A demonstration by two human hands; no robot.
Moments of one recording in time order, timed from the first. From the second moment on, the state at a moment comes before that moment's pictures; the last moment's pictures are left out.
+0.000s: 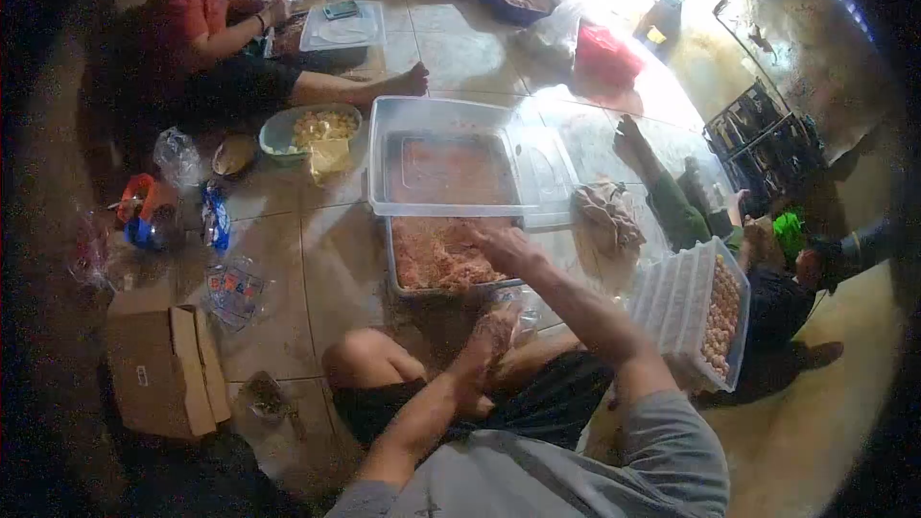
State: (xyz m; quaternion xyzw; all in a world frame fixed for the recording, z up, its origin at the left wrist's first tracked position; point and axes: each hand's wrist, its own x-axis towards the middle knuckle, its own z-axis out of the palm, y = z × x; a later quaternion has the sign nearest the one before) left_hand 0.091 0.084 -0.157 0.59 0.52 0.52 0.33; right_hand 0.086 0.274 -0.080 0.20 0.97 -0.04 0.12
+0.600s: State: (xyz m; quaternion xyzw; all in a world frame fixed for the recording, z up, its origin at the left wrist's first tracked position) left_hand 0.081 0.071 -0.173 0.49 0.61 0.52 0.34; right_hand 0.035 0.285 -0.079 -0.01 1.00 0.08 -0.06
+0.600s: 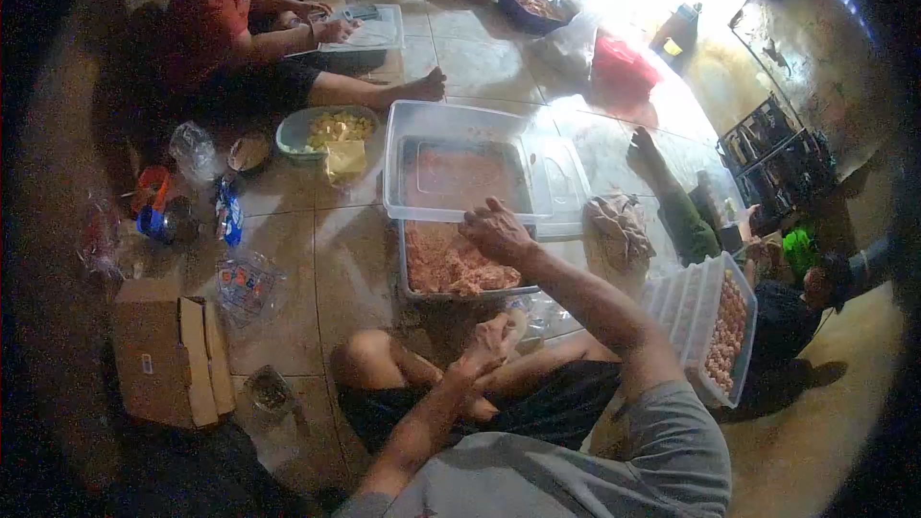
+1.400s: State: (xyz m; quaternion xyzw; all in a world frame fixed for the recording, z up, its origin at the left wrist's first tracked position) left_hand 0.075 0.061 -0.161 0.56 0.57 0.48 0.35; right_hand 0.091 0.244 -0.008 0.20 0.98 -0.02 0.00
